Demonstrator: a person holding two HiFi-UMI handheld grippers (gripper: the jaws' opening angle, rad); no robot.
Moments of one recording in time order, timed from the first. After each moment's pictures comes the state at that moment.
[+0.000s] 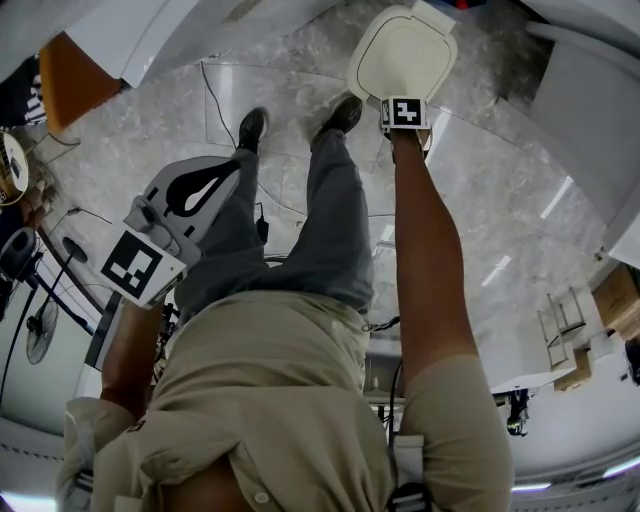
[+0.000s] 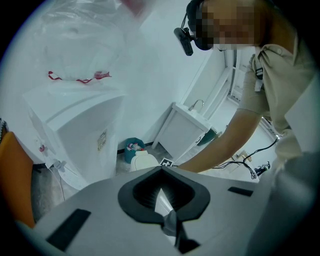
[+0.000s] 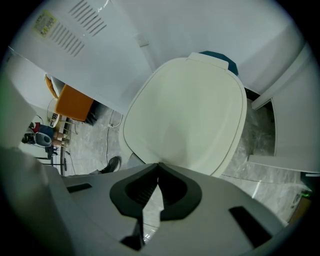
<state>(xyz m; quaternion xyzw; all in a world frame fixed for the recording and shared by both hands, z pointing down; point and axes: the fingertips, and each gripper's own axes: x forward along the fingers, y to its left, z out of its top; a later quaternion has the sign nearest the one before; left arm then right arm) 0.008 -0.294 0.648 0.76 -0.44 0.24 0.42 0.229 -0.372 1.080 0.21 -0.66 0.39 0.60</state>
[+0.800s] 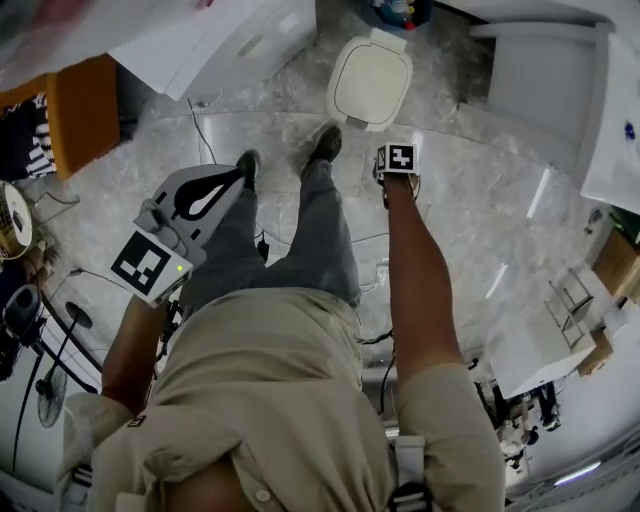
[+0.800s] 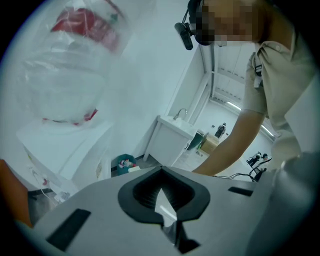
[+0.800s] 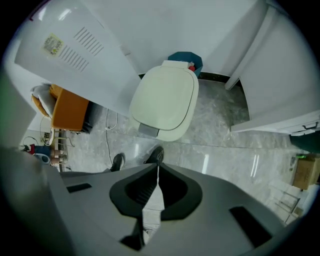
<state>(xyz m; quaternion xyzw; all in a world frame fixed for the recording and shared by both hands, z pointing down) 0.001 -0.292 0.558 0.82 -0.41 0.20 0.34 0.299 -0.312 0.976 0.29 -0.60 0.44 0.60</state>
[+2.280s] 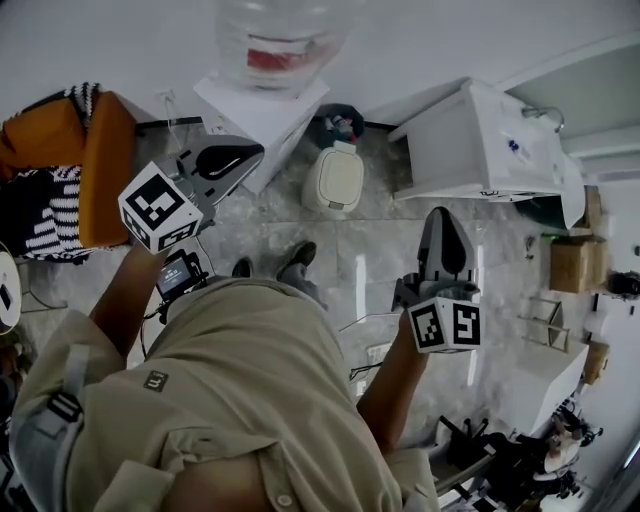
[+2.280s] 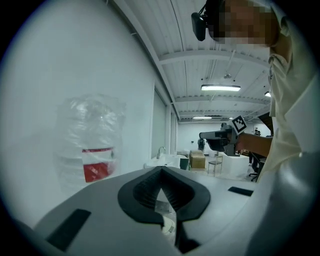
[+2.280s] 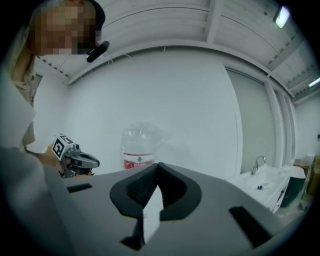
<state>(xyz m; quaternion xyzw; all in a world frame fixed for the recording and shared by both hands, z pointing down) -0.136 -0.217 0.281 0.93 -0.35 0.05 0.04 0.124 -0.210 0.220 0.53 -0.85 0.02 0.05</state>
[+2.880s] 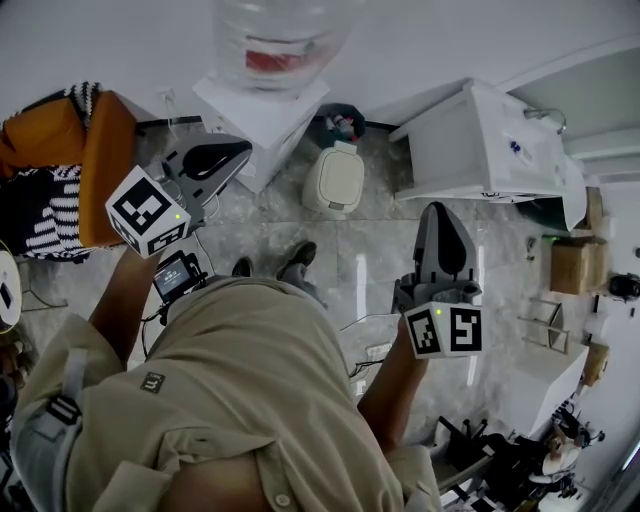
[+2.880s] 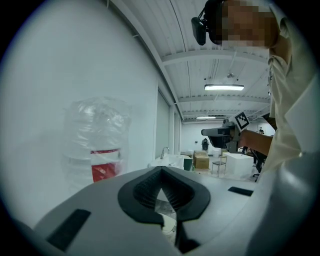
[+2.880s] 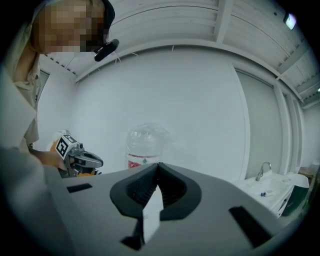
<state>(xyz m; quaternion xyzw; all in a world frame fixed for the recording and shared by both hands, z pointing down) -0.152 -0.220 0.274 0.93 -0.37 0.05 0.04 0.100 -0.213 0.203 0.50 -0.86 0.00 0.07</state>
